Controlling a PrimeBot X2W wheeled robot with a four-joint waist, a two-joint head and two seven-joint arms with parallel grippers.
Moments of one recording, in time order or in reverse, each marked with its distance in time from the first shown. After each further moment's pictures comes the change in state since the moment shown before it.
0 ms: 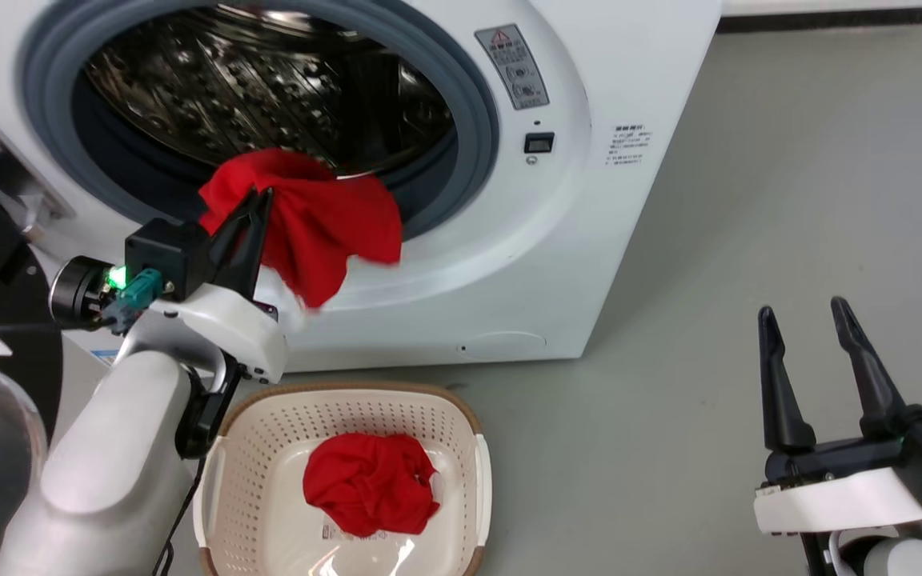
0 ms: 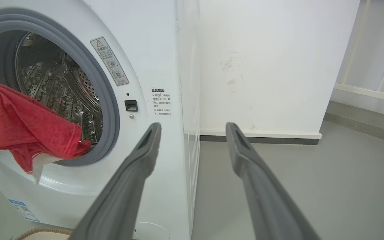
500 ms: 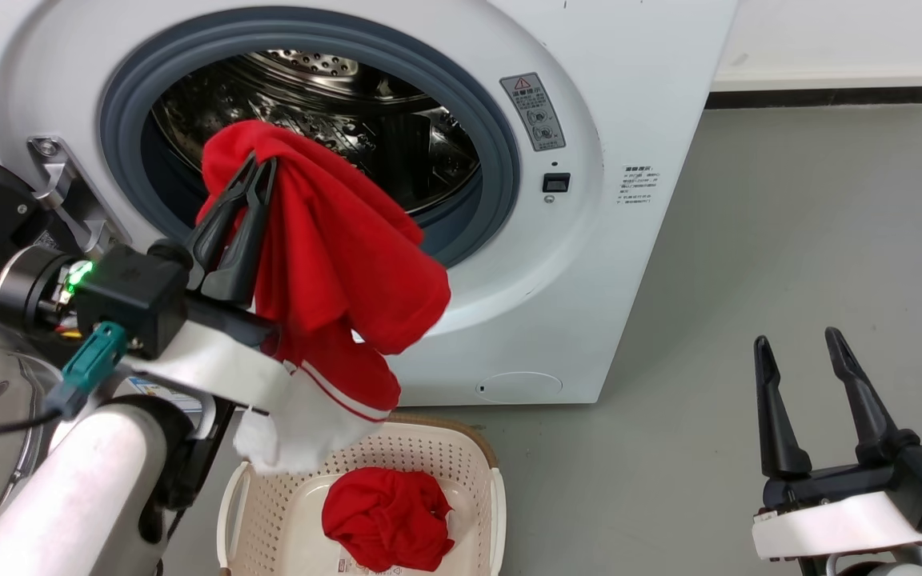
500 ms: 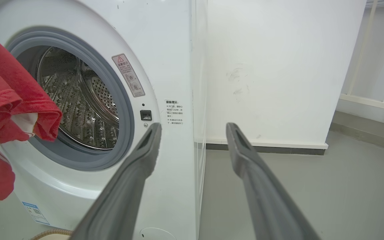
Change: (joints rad) left arm 0.177 0.144 0.036 -0.652 0.046 0.184 0.187; right arm 0.055 0.000 0.002 0.006 -0.005 0.000 0.000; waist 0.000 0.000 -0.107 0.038
